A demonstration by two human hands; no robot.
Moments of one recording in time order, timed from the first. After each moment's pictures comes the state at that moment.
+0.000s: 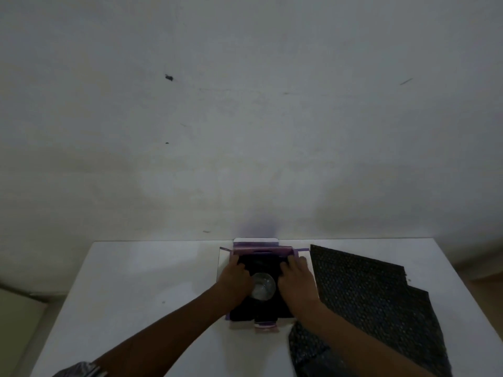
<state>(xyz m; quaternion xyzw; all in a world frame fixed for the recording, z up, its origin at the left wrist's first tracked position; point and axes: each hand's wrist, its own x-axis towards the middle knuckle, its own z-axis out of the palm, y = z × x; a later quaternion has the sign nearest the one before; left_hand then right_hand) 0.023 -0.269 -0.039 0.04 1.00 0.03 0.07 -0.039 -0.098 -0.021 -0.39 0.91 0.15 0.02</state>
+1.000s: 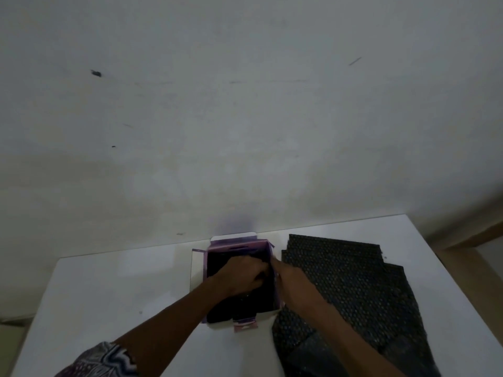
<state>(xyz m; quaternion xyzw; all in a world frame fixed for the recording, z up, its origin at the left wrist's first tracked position) -0.026 -0.226 -0.038 0.20 0.96 0.16 0.08 -0.039 -0.056 -0.001 -0.12 0.87 -0.44 0.17</state>
